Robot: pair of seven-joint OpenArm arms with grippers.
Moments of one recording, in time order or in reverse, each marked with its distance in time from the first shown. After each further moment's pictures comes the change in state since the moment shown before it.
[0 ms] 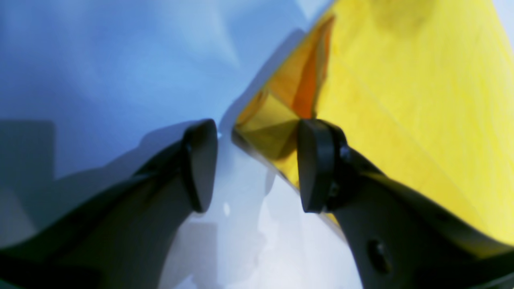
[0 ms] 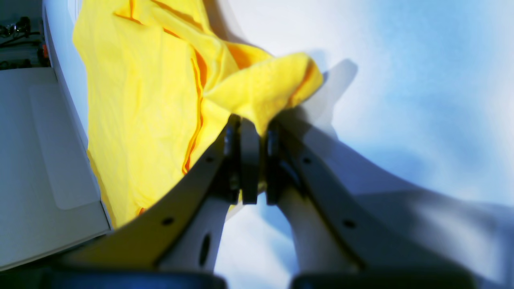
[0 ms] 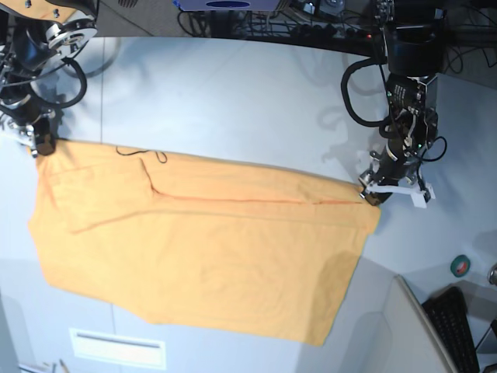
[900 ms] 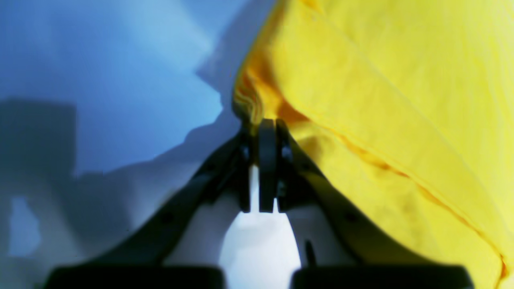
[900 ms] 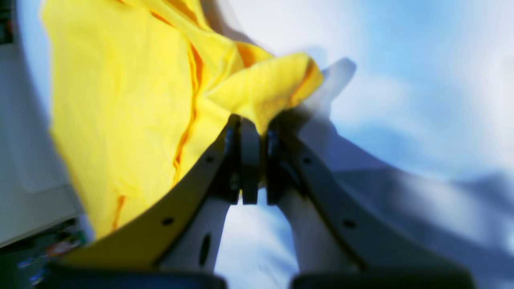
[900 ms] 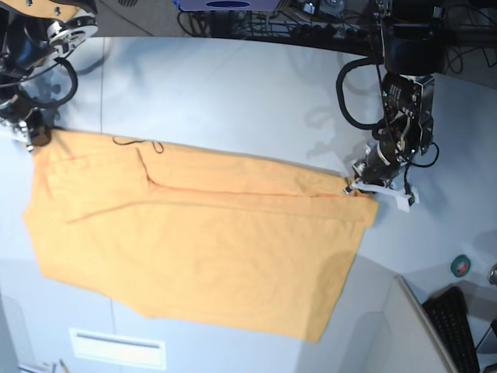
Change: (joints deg) left arm 0.5 0.1 3.6 6.5 0.7 1.5 11.3; right arm -0.6 -0.2 -0.2 9.5 -2.7 -1.5 -10.7
